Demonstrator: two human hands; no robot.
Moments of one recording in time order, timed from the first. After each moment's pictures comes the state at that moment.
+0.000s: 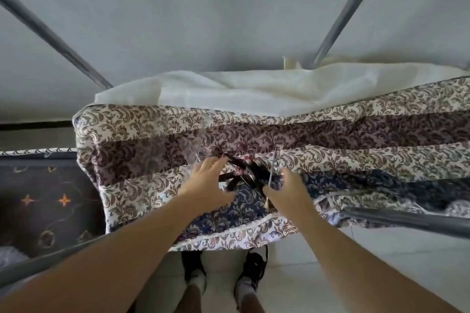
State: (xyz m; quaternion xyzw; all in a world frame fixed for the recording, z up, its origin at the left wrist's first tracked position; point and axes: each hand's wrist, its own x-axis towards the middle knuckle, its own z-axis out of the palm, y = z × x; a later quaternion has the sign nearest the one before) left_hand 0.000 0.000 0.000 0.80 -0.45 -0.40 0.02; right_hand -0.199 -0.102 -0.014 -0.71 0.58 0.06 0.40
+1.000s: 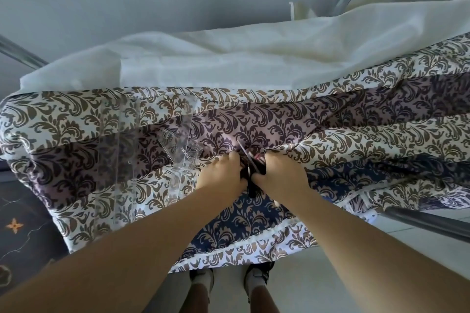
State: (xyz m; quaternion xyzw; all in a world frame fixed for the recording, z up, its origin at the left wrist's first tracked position) left_hand -0.015 -0.049 -0.104 0.80 -0.52 -0.31 -0.04; right_hand -0.149 -0.129 -0.101 -0.84 0.47 0.13 0.25
